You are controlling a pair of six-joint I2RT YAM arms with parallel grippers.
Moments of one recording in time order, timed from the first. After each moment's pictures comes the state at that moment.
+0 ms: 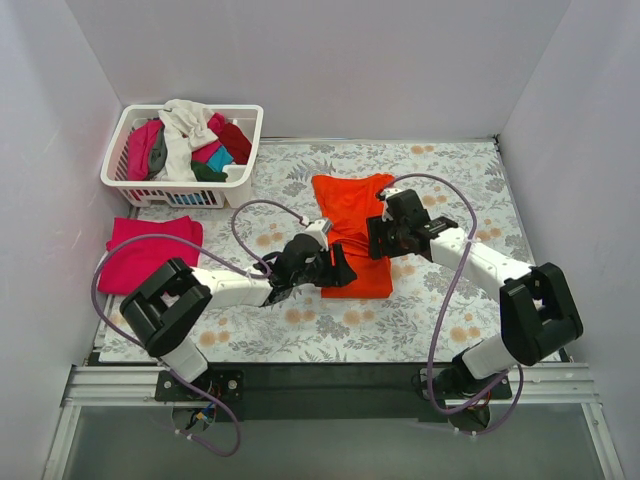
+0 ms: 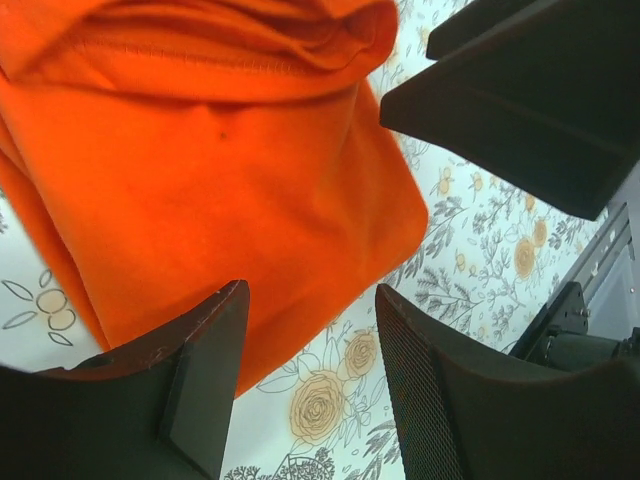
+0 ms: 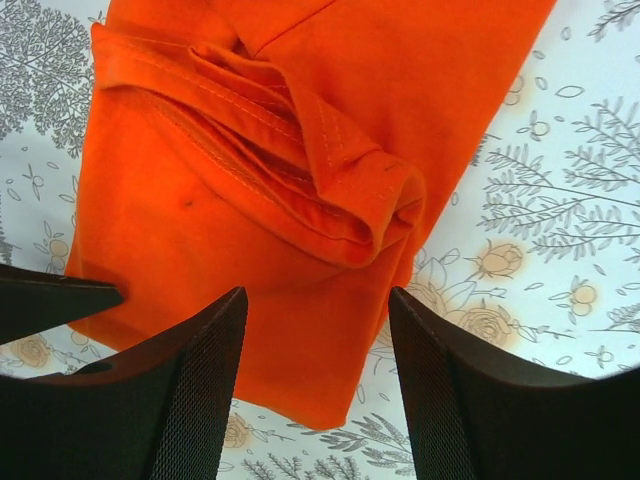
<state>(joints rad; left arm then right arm) -0.84 1.61 0.73 0.35 0.08 -0.73 0.52 1.47 0.96 -0.39 -0.03 0.24</state>
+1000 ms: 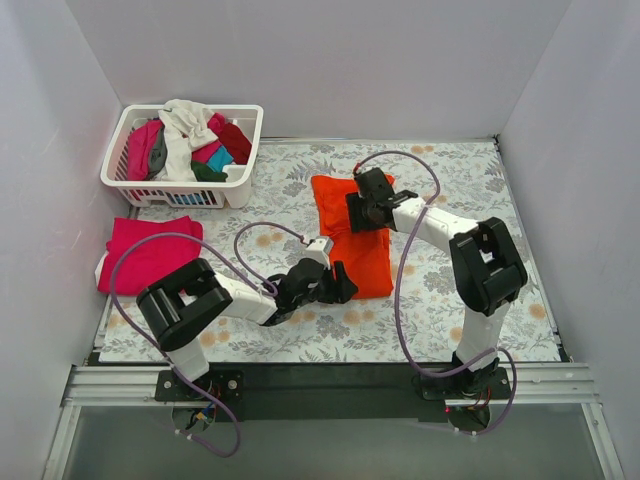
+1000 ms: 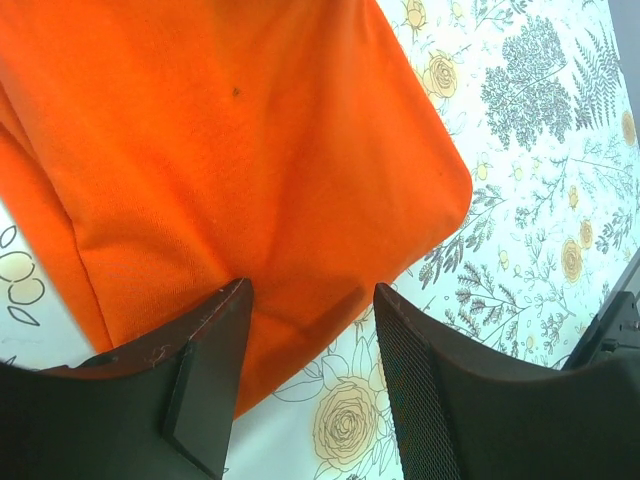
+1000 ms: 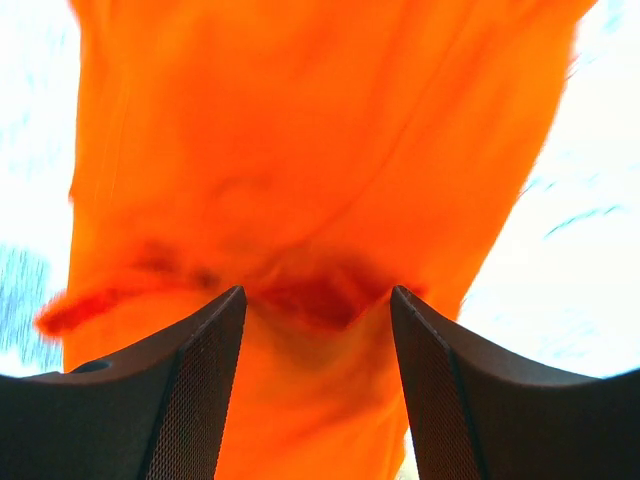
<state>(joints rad) -0.96 1.71 0.59 0.62 -0.06 -0.75 0.56 1.85 1.28 -0.37 0.14 0.26</state>
